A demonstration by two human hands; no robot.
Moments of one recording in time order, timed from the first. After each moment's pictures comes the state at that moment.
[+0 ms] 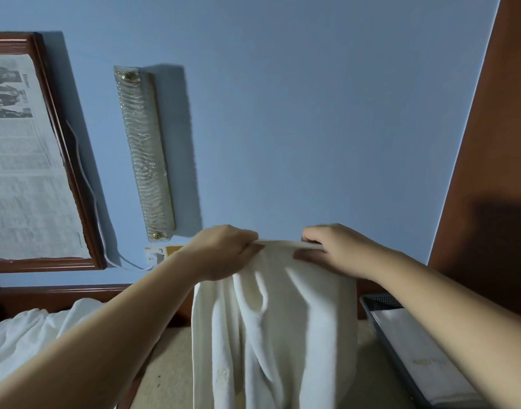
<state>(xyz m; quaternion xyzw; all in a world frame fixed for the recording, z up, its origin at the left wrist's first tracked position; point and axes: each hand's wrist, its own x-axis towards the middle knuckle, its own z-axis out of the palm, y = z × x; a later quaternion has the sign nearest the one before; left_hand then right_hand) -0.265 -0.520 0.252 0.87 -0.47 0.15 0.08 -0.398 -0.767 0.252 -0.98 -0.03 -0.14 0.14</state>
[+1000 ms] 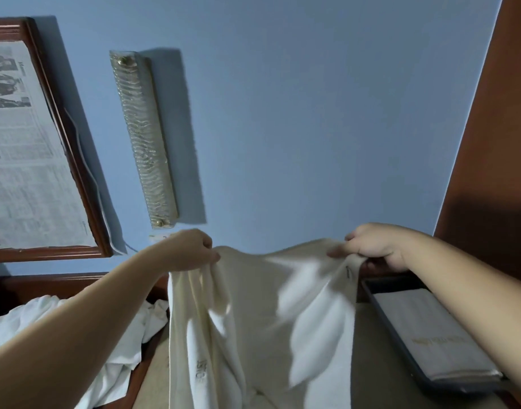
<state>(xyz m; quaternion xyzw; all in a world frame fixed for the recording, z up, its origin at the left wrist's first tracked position) -0.221 -0.472 0.220 0.95 -0.27 -0.03 0.12 -0.419 -0.799 0.232 -0.82 0.28 0.03 0.49</state>
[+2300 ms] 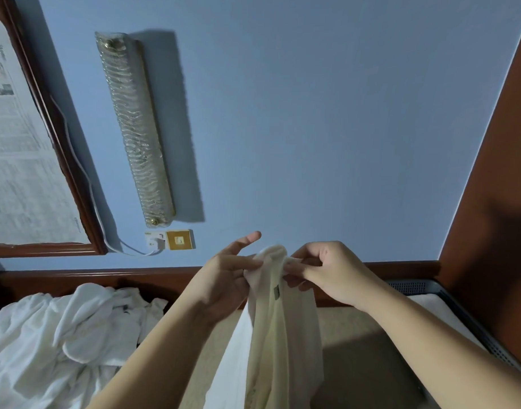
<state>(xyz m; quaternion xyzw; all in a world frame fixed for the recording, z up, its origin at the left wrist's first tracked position) -0.296 -0.534 0.195 0.49 -0.15 -0.35 0.78 -0.396 -0.735 0.202 -0.84 0.04 -0.09 0.53</state>
